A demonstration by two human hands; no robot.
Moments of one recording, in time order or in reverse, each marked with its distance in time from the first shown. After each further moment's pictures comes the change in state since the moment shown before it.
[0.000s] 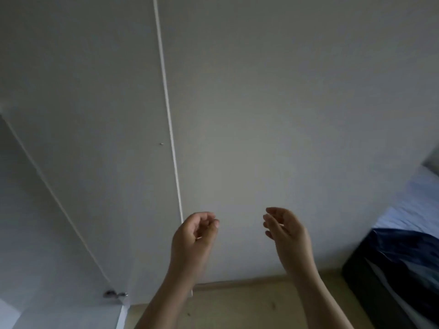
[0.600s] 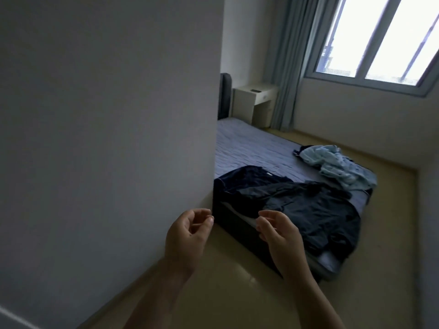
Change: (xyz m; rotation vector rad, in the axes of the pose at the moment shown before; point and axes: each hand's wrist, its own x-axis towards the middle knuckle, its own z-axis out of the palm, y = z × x) left_hand -0.185 0.047 0.250 -0.048 -0.747 0.079; right_hand -0.174 0.035 -0.314 -0.139 0.633 0.154
